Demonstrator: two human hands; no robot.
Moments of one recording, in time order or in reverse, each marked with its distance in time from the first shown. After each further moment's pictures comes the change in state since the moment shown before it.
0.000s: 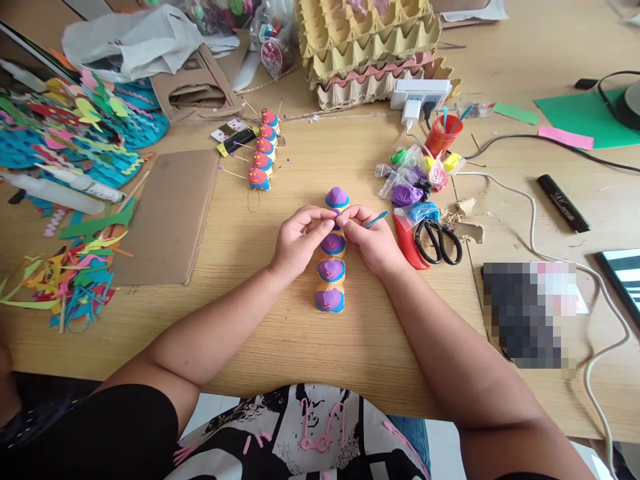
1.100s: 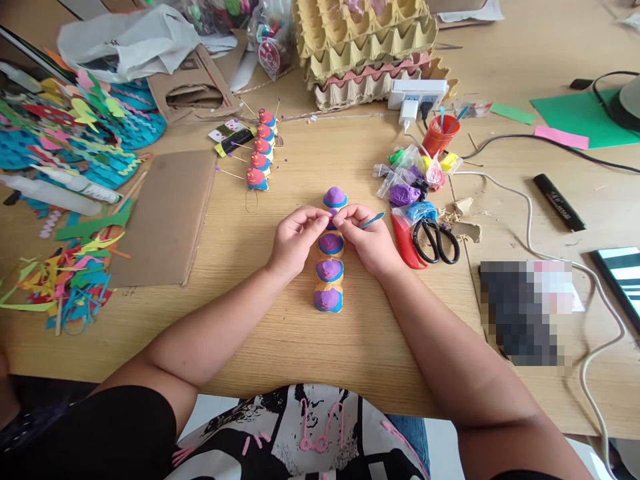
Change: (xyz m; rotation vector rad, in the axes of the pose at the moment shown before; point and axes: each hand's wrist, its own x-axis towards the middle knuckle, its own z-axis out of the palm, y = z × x) left_hand 0.001 0.003 0.004 -0.248 0.056 -0.153; right_hand -0.001 0.001 0.002 -0.021 0.014 -0.046
